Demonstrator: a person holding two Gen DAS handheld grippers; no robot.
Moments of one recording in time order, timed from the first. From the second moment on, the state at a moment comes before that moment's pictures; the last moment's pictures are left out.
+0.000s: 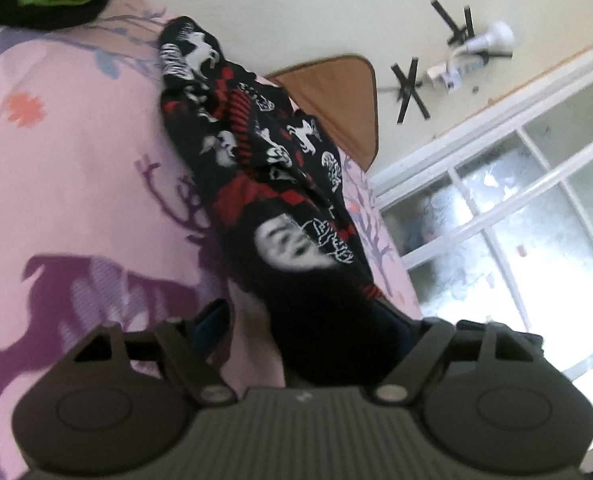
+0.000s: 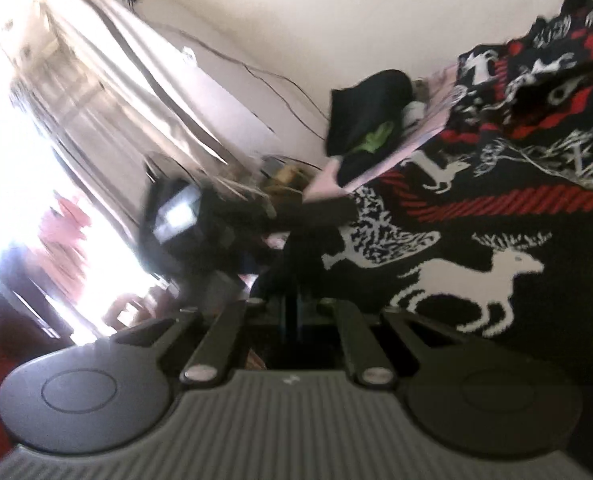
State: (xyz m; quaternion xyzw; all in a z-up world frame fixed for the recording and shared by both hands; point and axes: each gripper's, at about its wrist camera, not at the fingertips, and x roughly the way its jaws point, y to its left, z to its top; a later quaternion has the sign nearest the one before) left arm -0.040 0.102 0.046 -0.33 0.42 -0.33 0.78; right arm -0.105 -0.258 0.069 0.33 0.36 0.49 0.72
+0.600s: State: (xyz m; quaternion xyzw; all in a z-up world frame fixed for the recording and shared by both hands) left arm -0.077 0.132 0.028 -0.25 0.45 -0.26 0.82; right arm -0.120 -0.216 0.062 0.20 0.44 0.49 0.73
